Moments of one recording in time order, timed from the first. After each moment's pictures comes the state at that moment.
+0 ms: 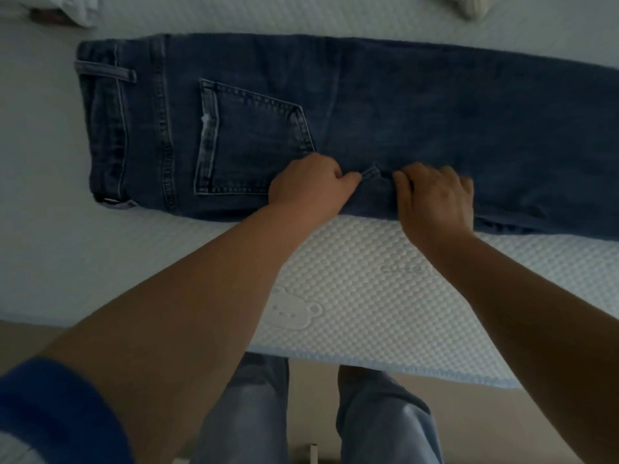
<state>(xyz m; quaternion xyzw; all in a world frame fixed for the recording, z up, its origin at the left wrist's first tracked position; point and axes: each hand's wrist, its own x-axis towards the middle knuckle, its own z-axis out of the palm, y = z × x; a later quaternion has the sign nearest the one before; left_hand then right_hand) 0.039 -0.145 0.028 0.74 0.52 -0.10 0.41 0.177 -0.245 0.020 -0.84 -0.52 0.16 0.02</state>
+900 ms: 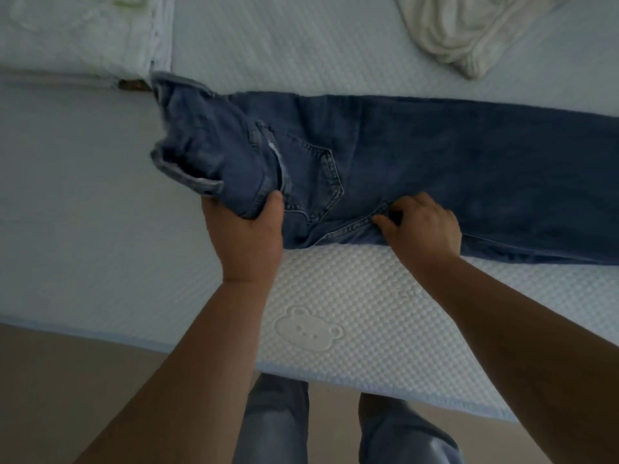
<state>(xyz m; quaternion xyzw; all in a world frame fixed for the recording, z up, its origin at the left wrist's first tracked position) -0.035 -0.149 0.085 0.52 0.69 0.37 0.35 0.151 -0.227 0.025 -0.85 -0.49 0.20 0.01</state>
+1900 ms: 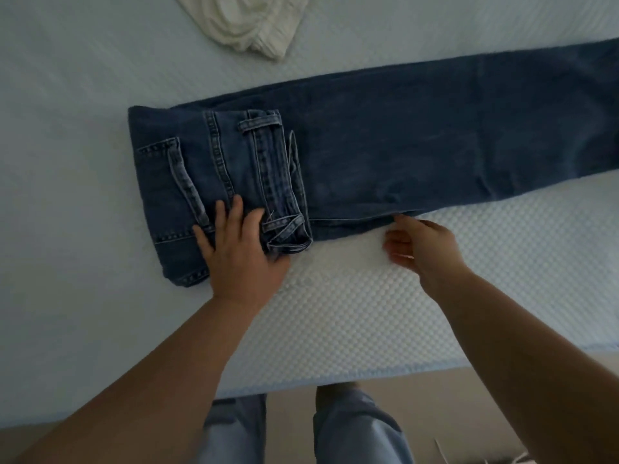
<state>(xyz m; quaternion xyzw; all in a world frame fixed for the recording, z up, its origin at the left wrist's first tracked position) 0.092 -0.243 0.030 0.84 0.48 -0.06 0.25 0.293 -0.373 0.040 -0.77 0.15 0.48 0.40</state>
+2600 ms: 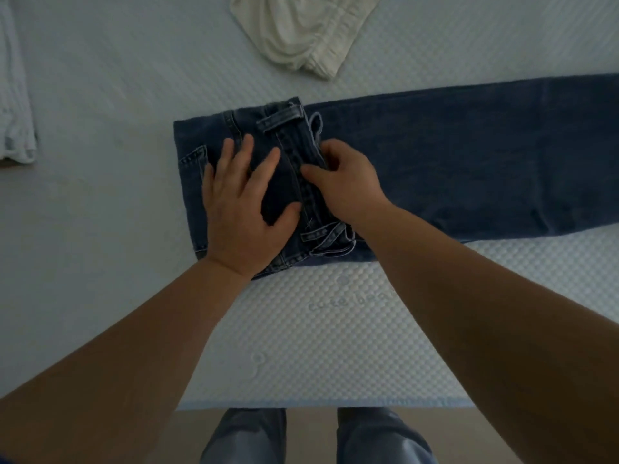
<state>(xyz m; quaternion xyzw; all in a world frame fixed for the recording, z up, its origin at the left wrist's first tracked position) 0.104 -0.158 0.051 0.89 0.41 0.09 0.19 0.253 -0.205 0.047 -0.76 -0.24 0.47 0.37</state>
